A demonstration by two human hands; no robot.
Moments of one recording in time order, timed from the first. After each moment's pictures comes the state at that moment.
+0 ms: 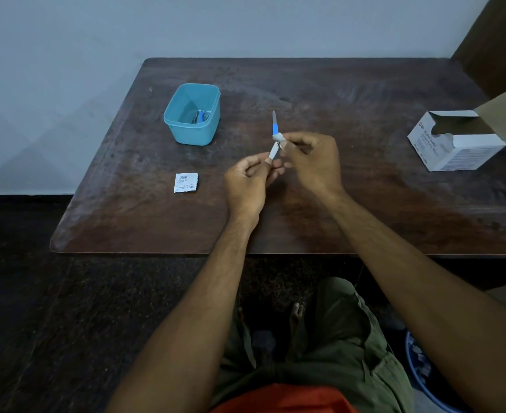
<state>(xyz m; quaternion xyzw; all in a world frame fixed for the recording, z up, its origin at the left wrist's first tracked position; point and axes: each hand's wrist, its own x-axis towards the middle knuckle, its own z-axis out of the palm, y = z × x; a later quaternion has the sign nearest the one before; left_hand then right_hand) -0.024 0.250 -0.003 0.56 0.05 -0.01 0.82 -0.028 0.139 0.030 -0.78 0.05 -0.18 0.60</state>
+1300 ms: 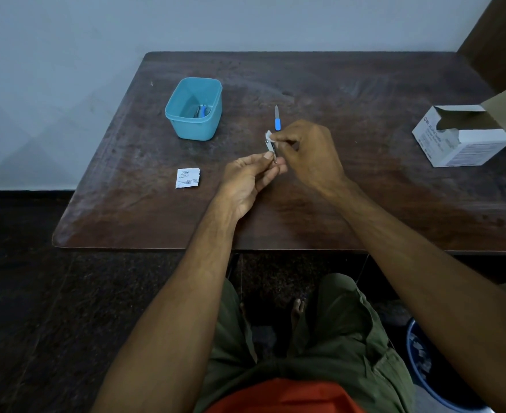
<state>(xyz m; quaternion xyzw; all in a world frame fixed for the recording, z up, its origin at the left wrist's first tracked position) -0.016 0.273 0.015 0.50 0.06 -0.21 0.84 -0.021 0.138 0.040 -0.91 -0.10 -0.22 0.32</state>
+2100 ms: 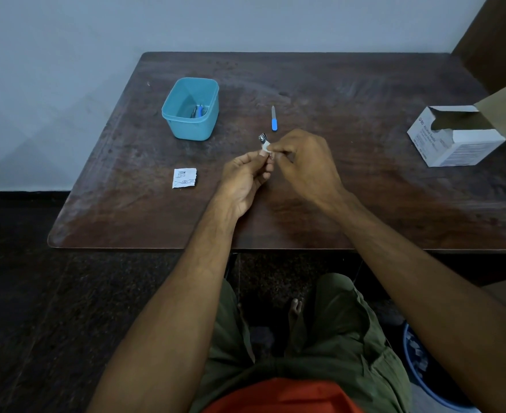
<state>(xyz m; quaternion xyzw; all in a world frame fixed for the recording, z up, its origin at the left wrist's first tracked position) -0.011 0.267 0.005 0.52 0.03 -0.18 0.84 -0.039 0.143 0.038 -0.92 -0.10 -0.22 0.30</state>
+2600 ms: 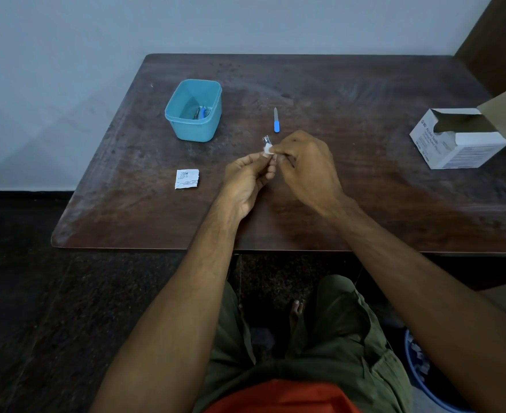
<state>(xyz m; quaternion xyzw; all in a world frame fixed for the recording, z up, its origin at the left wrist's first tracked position) -0.012 0.266 0.008 0.50 0.05 -0.17 0.85 -0.044 0.146 0.036 -0.92 -0.11 -0.24 0.29</state>
